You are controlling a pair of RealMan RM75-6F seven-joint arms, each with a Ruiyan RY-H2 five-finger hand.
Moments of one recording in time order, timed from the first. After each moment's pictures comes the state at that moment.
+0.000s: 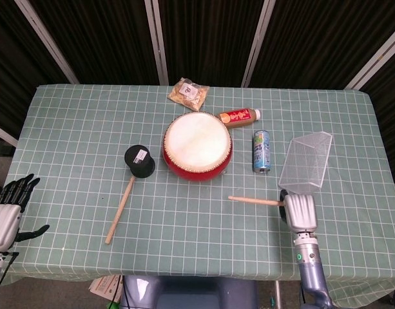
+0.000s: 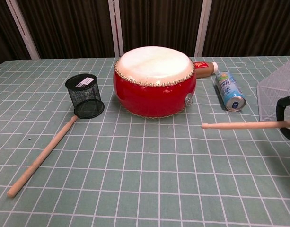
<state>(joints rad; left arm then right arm) -0.12 -1.11 -0.01 -1.63 1.52 1.44 -0.06 0.39 -1.60 0.03 -1.54 -1.12 1.46 -0.64</state>
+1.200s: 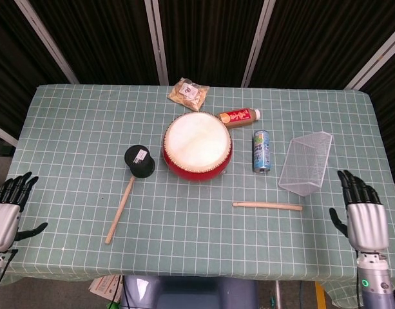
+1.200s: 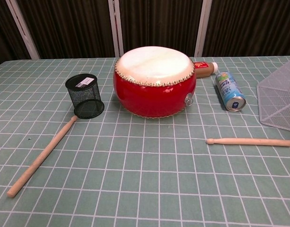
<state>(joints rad) -0.11 -1.15 -0.02 -1.59 1.55 1.50 0.00 0.18 -1.21 -0.01 -1.62 -1.49 1.74 -0.26</state>
